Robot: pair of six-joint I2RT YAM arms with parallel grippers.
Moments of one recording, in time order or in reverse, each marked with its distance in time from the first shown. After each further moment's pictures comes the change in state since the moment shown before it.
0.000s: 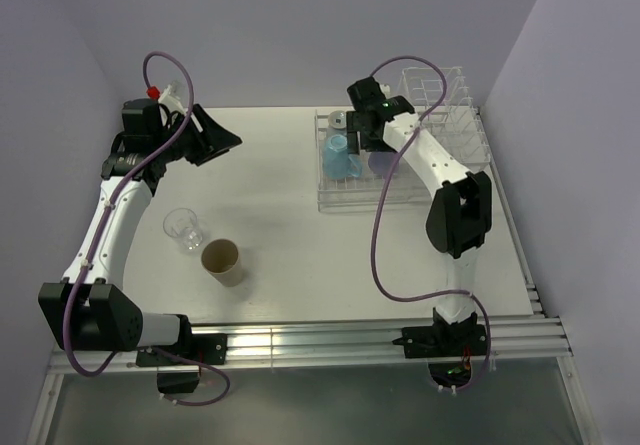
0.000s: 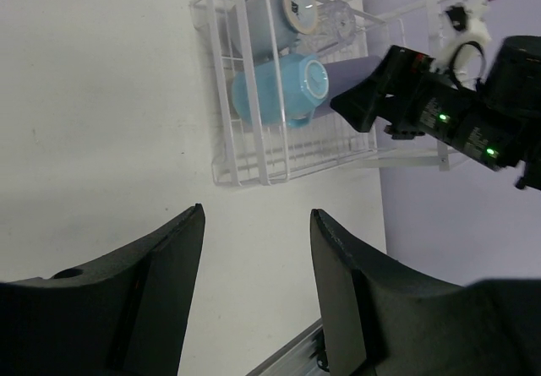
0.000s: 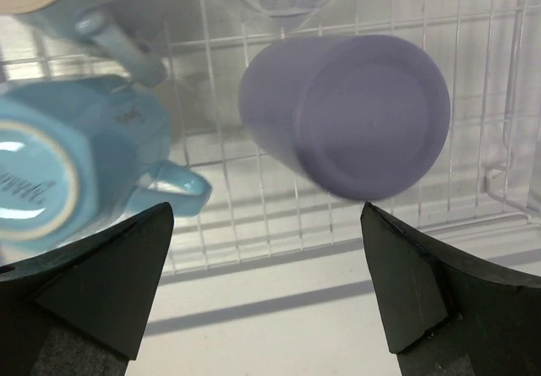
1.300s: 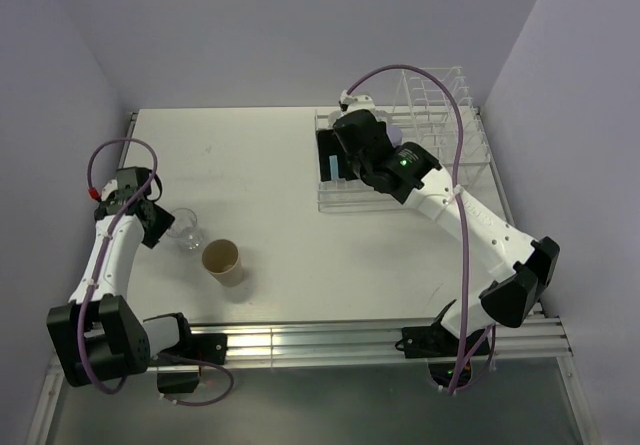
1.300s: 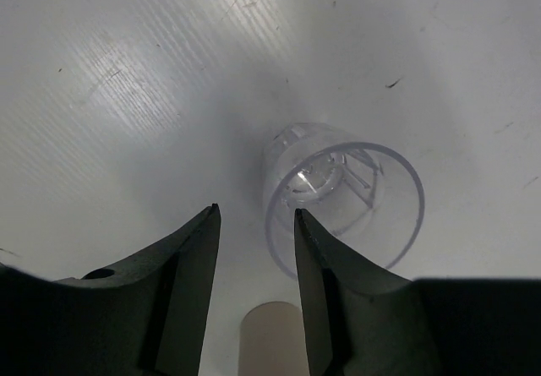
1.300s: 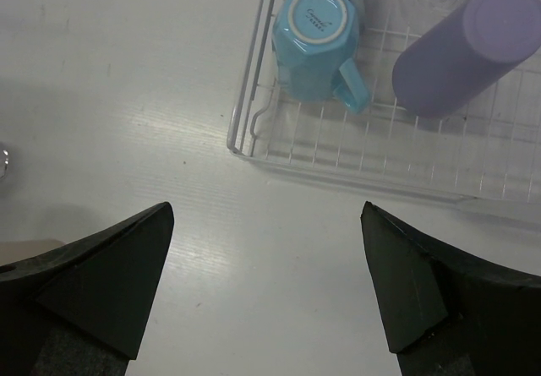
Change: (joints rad) left arm 0.208 -0.162 -0.402 -0.360 -0.840 -0.163; right arm 0.352 -0.535 -0.332 0.163 0.023 0.045
